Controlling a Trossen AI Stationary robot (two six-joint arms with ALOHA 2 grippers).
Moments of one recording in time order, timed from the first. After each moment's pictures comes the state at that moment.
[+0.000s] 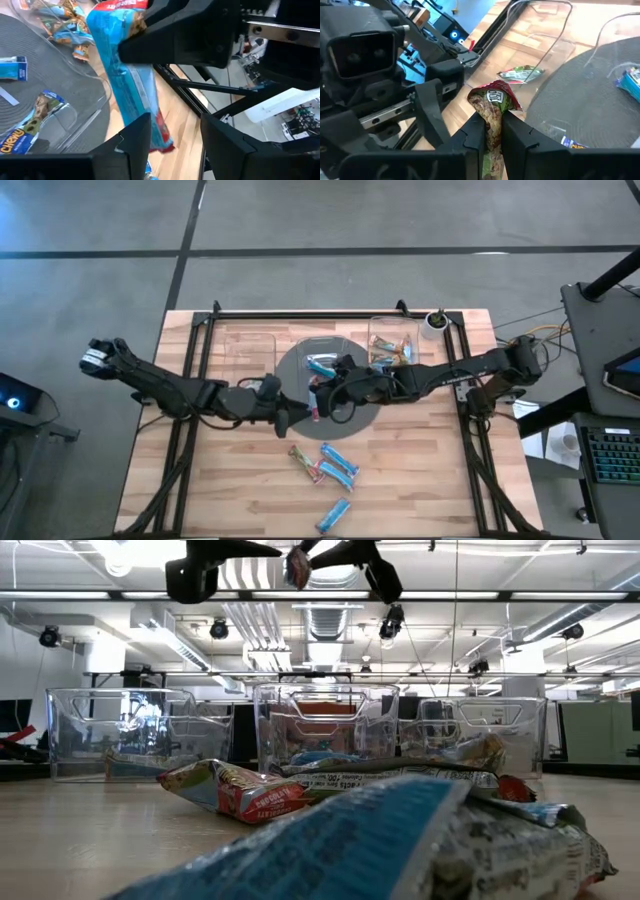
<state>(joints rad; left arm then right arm) -0.31 1.20 0.86 0.07 -0.38 -0.94 0.15 1.64 1.36 -0.21 0.36 0.97</state>
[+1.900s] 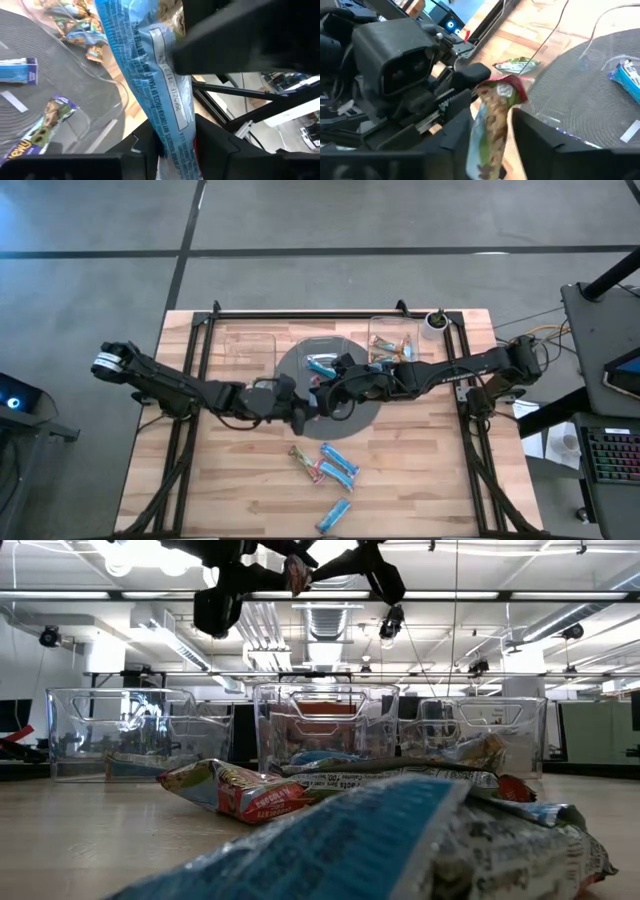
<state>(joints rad) -0.24 1.34 0.86 0.17 -0.37 -0.92 0.13 1.63 1.37 -0.27 0.31 0.97</state>
